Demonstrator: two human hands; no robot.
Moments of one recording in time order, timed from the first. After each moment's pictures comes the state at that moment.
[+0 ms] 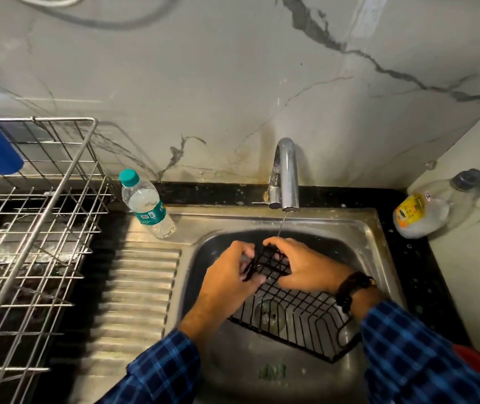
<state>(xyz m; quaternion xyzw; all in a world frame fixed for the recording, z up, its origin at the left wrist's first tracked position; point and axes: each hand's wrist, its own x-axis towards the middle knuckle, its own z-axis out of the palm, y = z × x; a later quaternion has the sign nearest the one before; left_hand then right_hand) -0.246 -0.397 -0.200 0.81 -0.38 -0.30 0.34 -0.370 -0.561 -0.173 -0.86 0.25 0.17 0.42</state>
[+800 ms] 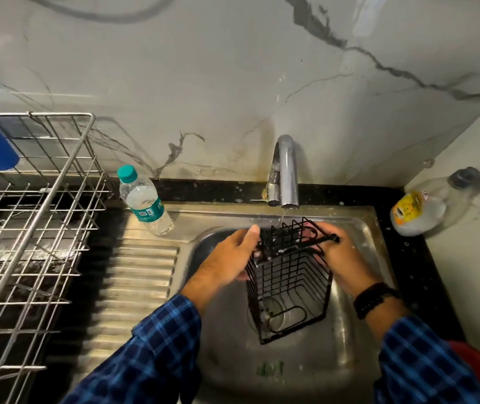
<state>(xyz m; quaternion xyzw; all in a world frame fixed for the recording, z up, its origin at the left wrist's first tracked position) -0.234 -0.426 -0.170 0.75 -0.27 -0.45 0.40 -0.403 -0.583 -0.203 -0.63 0.48 -0.13 0.60</state>
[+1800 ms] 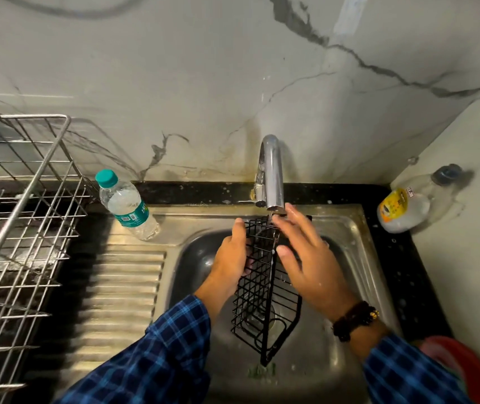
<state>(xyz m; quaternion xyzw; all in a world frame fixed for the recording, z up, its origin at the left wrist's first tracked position) -0.256 -0.464 -0.194 0.72 -0.08 -0.44 0.53 -0.403 -0.542 -0.171 -0.90 0.25 -0.20 0.29</state>
